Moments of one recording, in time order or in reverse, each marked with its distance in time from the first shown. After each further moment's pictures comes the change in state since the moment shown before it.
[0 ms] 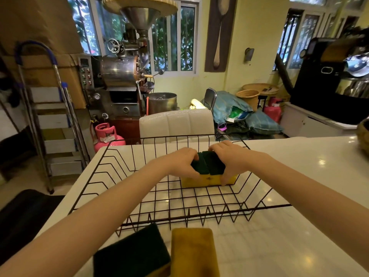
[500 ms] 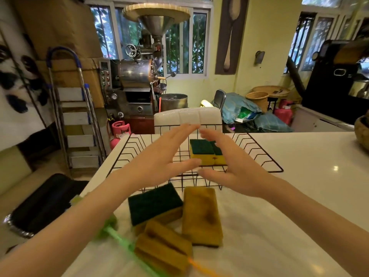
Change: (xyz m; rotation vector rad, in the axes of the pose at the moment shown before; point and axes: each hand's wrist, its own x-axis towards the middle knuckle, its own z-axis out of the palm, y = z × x) left_hand -0.168 0.029 0.000 -0.074 0.440 0.232; right_hand -0.138 -0.097 0.001 0.650 0.507 -0.317
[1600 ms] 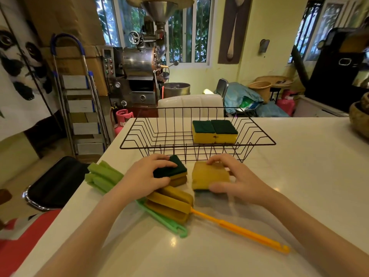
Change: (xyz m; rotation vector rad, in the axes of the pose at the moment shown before) left_hand -0.086 -0.022 0.038 -0.035 -0.070 -0.350; right_hand -0.072 0.011 0.043 0.261 -0.150 0.258
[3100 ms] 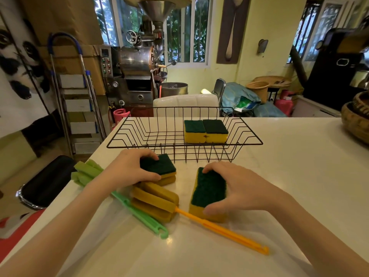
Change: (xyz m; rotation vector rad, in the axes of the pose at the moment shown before) left_hand 0.013 0.004 -0.010 0.033 0.015 -0.112; right_hand -0.026 -0.021 -0.026 -0.435 -0.181 0.025
